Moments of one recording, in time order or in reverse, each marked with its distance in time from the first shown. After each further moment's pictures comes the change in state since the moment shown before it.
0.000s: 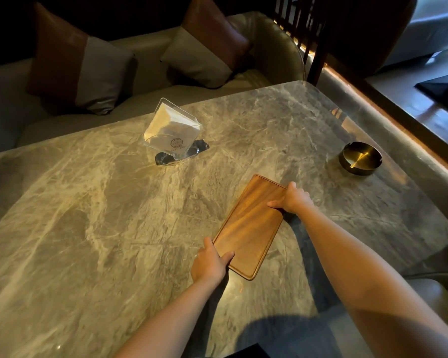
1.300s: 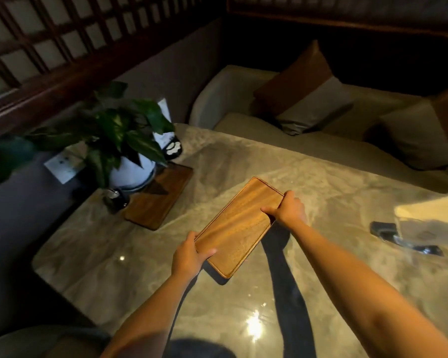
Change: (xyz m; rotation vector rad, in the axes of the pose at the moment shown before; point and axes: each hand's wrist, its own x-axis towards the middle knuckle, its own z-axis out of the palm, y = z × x) left_hand 0.001 -0.361 -0.295 -0.506 0.491 -0.302; right_hand -0.197 -0.470 0.205 -0.100 -0.080 -0.633
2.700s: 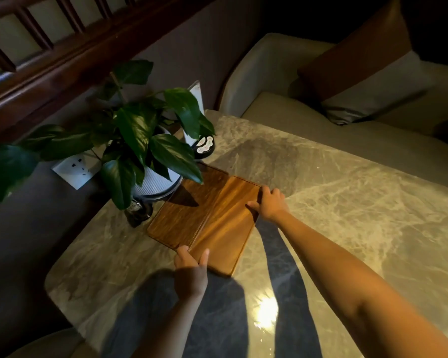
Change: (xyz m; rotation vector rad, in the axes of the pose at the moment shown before) left_hand 0.079 -0.047 -0.027 -0.056 0.301 -0.306; right_hand 0.101 -0.120 0.126 -0.235 -0.268 -0.246
